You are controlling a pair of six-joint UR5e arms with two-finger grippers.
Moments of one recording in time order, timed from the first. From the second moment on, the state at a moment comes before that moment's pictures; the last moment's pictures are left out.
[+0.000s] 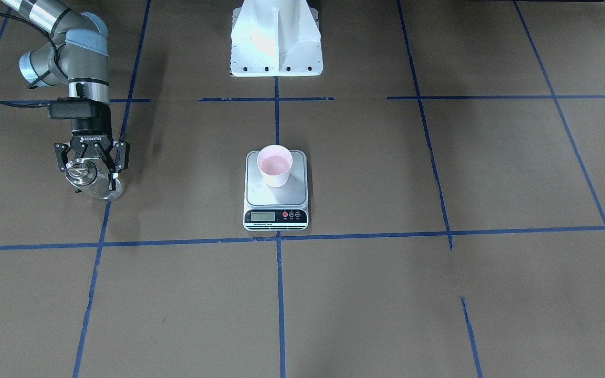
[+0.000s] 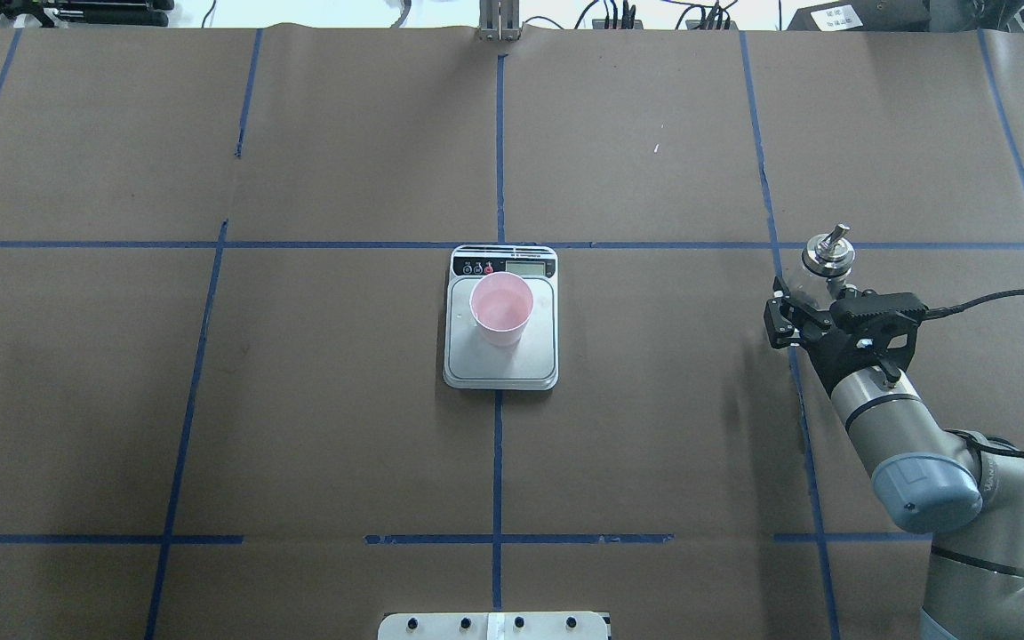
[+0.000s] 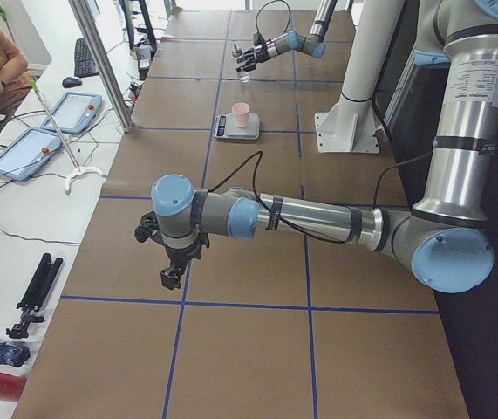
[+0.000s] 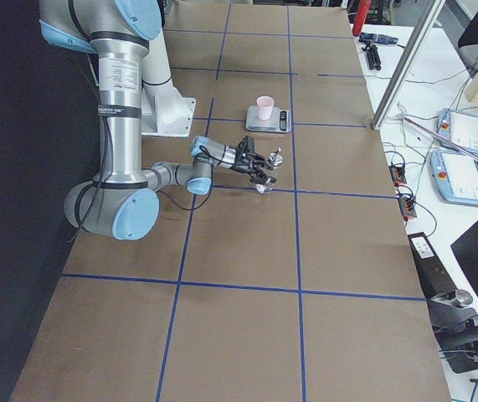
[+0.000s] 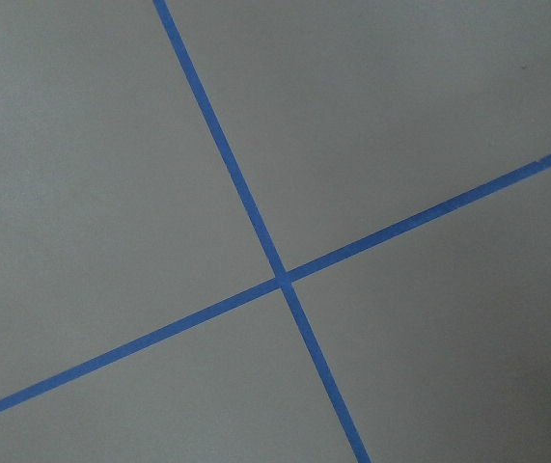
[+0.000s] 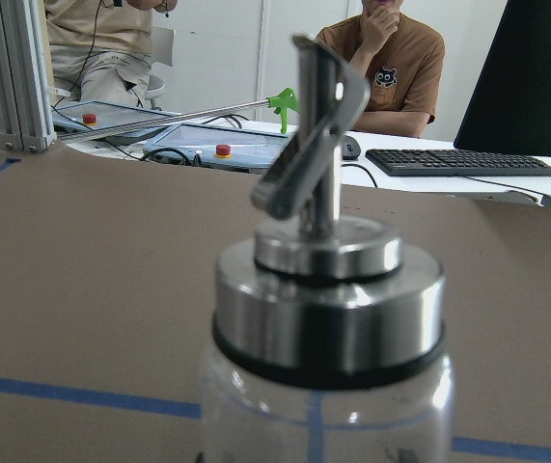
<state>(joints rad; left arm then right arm) -1.55 -1.67 -1.61 -1.57 -2.31 0.31 0.34 -1.60 1.70 -0.59 0.73 1.10</state>
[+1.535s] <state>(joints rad) -1.55 -1.67 -1.61 -1.57 -2.31 0.31 0.34 -1.68 1.79 -0.59 0.73 1.16</state>
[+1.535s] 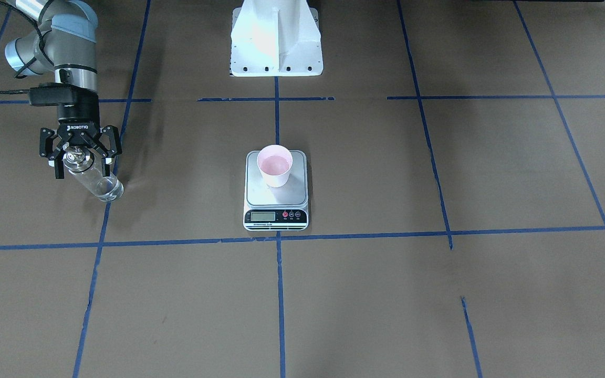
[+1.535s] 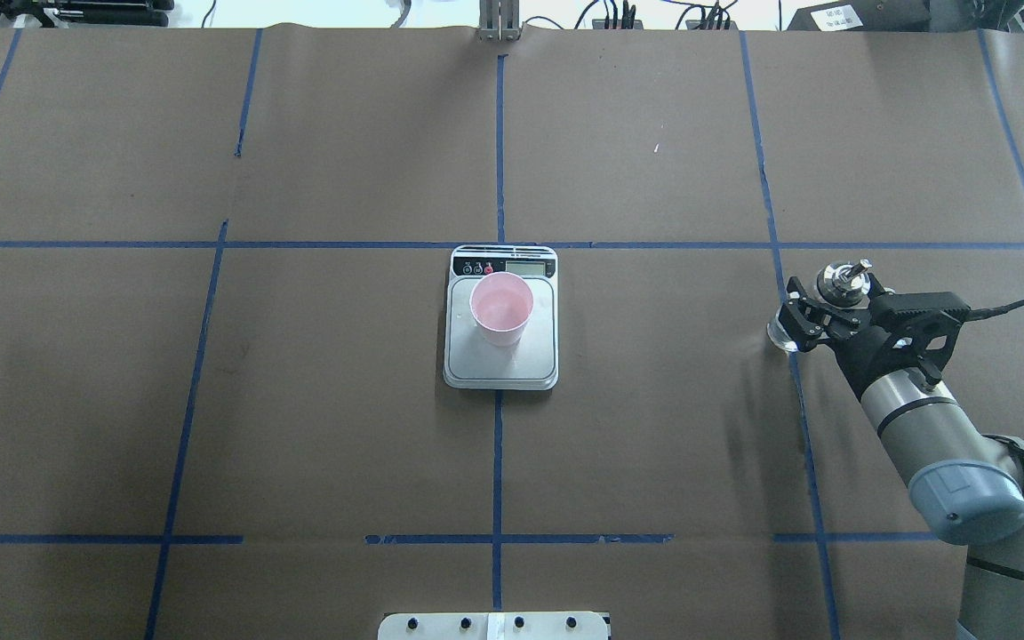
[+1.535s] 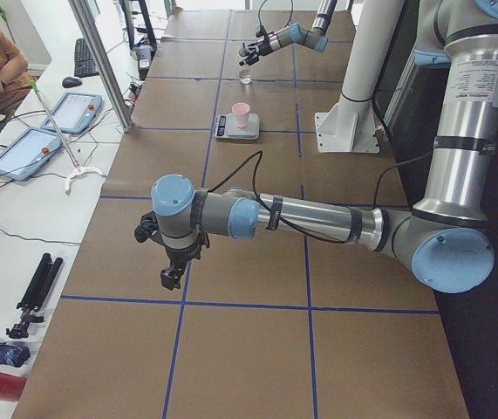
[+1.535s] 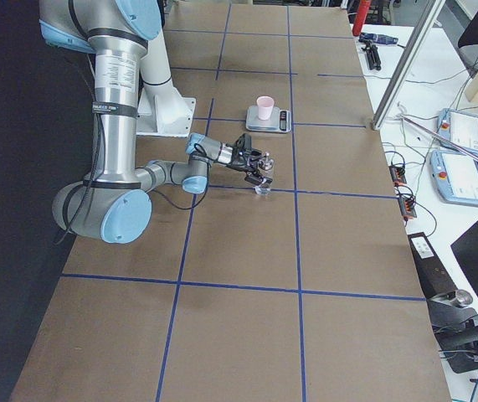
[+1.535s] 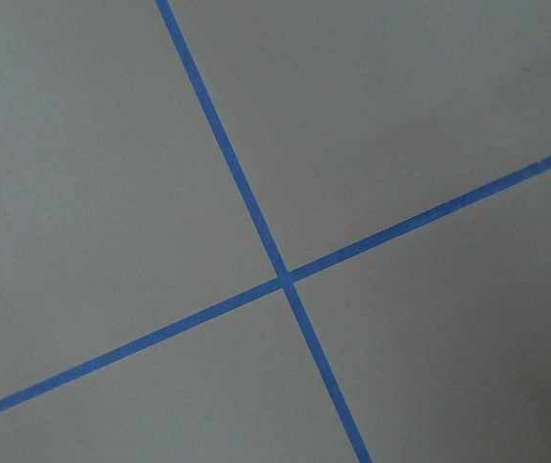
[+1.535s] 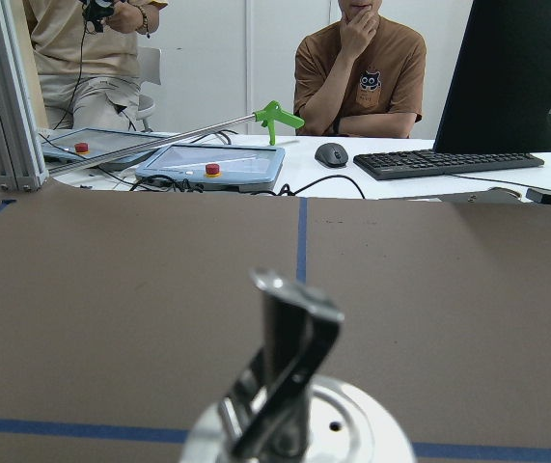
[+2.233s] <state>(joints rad) -1.55 -1.67 -1.61 -1.57 -2.31 0.31 0.32 -1.70 1.84 -0.60 0.73 1.17</state>
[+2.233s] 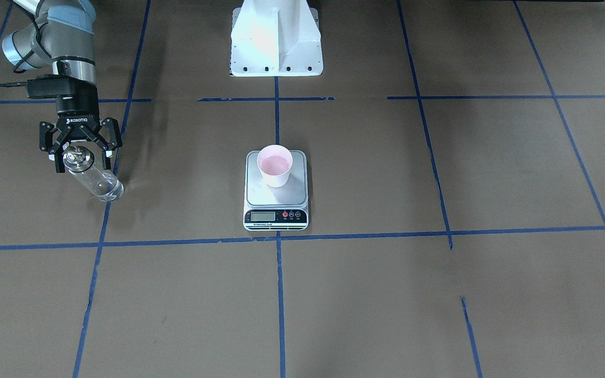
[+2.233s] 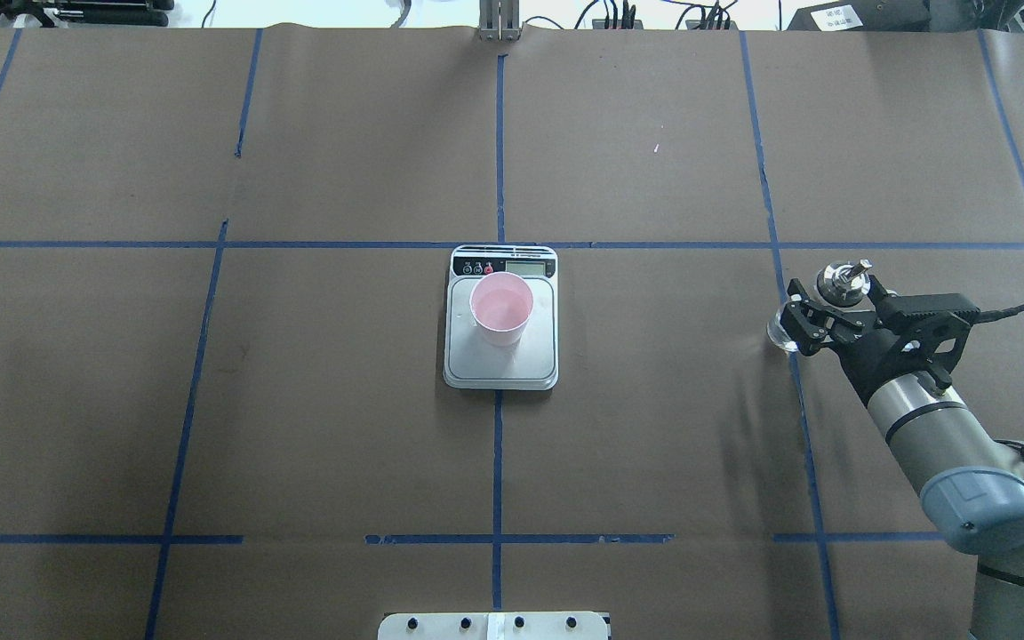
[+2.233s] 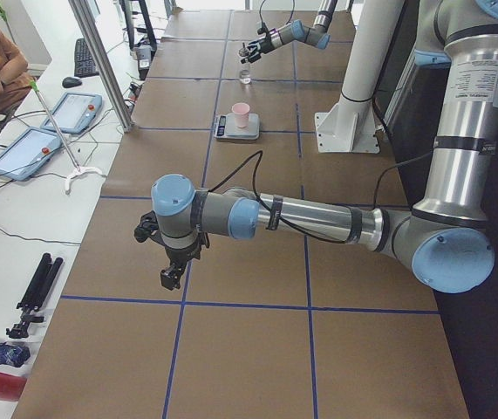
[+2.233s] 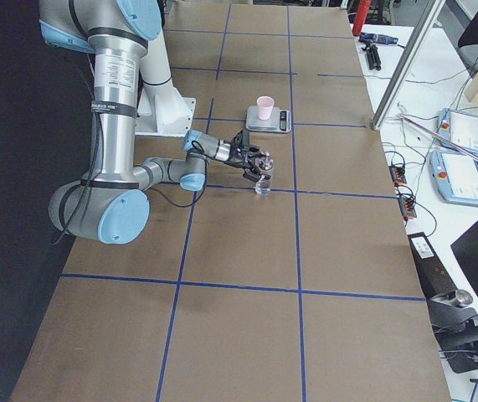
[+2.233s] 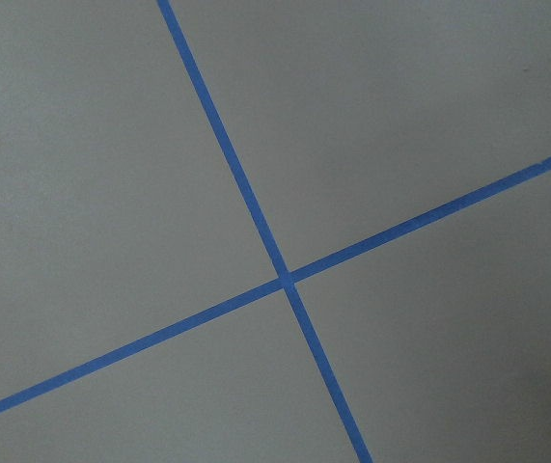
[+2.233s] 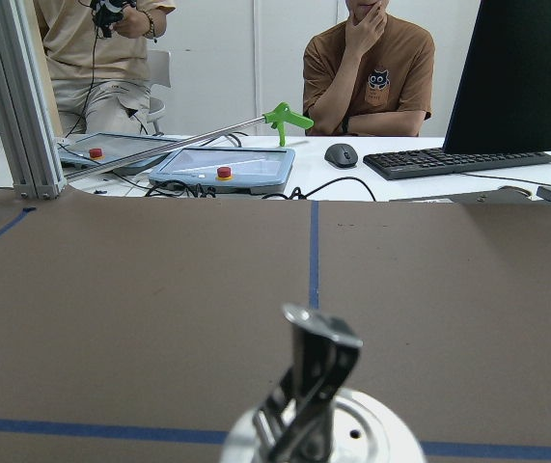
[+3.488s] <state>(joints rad) -1.56 -1.66 -1.63 -1.57 -2.31 0.31 0.19 -1.91 2.03 -0.60 0.71 1.18</state>
